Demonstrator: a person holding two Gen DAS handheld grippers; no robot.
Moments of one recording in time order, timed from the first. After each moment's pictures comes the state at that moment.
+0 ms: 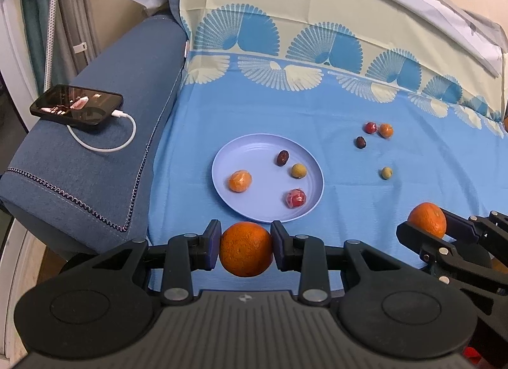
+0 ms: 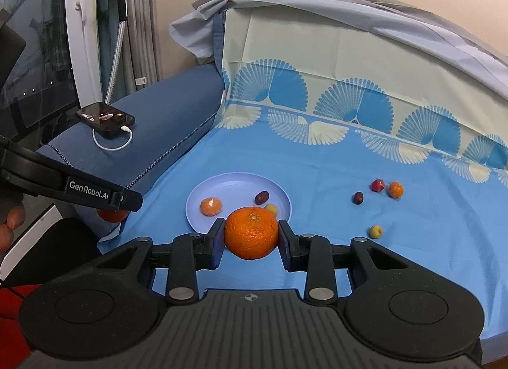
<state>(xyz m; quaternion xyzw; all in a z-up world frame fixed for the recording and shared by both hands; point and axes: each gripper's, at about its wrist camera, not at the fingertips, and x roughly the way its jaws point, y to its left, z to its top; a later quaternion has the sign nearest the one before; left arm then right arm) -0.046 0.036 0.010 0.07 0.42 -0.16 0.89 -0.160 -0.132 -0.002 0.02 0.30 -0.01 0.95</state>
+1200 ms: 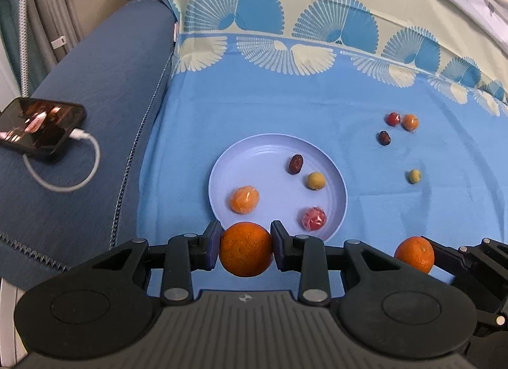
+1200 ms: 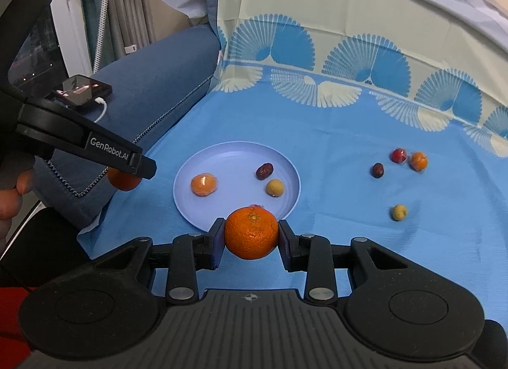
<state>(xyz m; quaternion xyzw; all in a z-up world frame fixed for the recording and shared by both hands) 0.047 -0.004 -0.027 0.10 0.46 -0.16 0.87 -0.087 -0.146 -0.046 0.04 0.37 0.01 0.93</state>
